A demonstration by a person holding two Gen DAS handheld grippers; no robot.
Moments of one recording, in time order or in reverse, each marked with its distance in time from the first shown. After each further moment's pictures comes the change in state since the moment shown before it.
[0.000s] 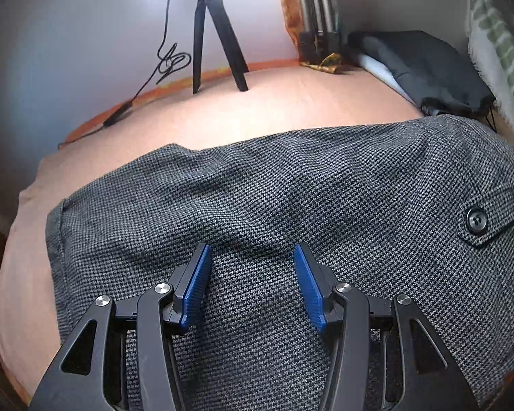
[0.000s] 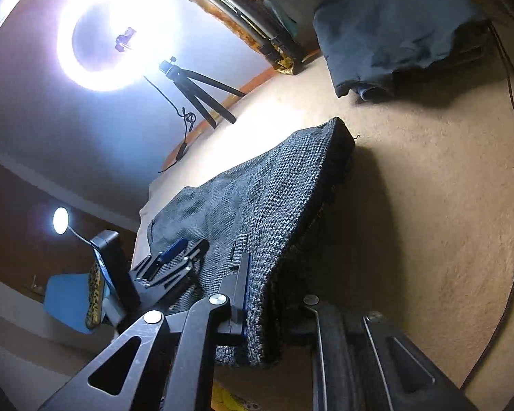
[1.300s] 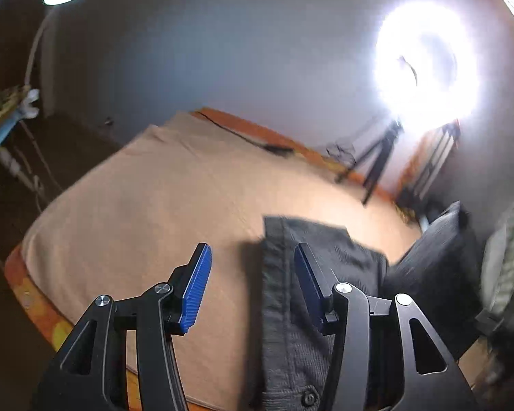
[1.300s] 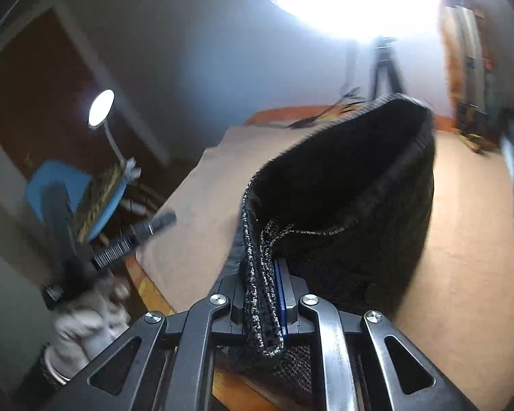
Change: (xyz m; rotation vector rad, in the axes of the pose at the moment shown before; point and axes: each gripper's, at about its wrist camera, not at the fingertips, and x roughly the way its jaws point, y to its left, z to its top) left arm -0.139 0.222 -0.064 -0.656 -0.211 -0.006; right arm 0.097 0.229 -0.042 -0.565 0.098 -0.005
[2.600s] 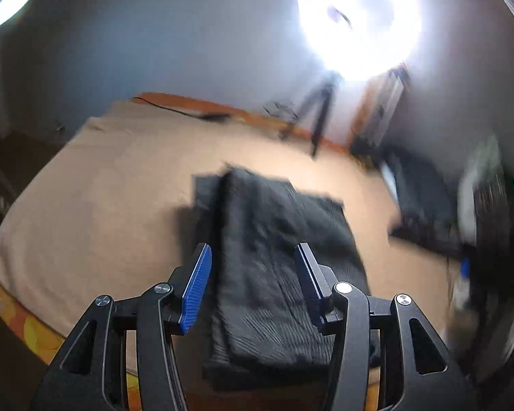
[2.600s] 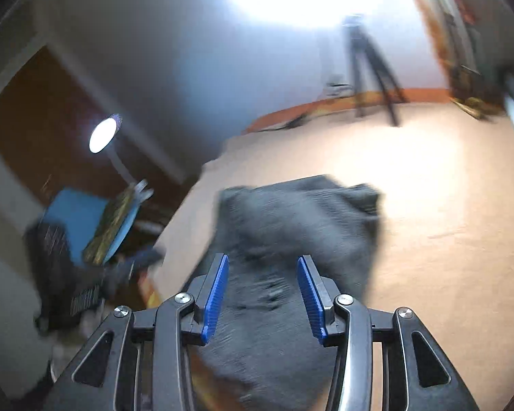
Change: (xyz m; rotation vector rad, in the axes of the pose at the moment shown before) left arm 0.017 -0.059 -0.046 0.249 0.140 -0.148; right arm 0.010 -0.087 -0.003 0.161 -0.068 0.105
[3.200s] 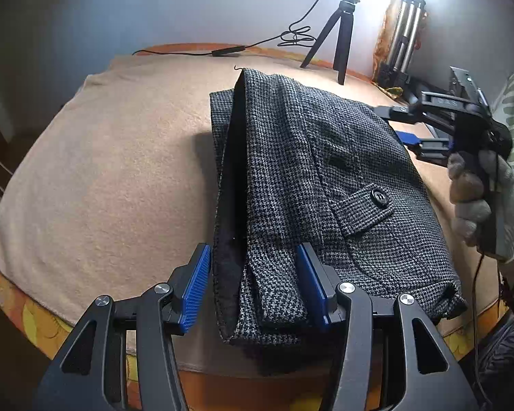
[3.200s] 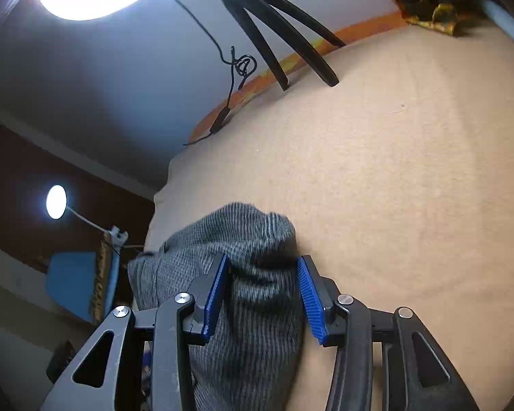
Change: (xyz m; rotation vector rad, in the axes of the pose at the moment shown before) left arm 0.041 0.028 -0.045 0.053 0.168 0.097; right arm 0.091 -0.107 0.048 0.298 0.067 0.050
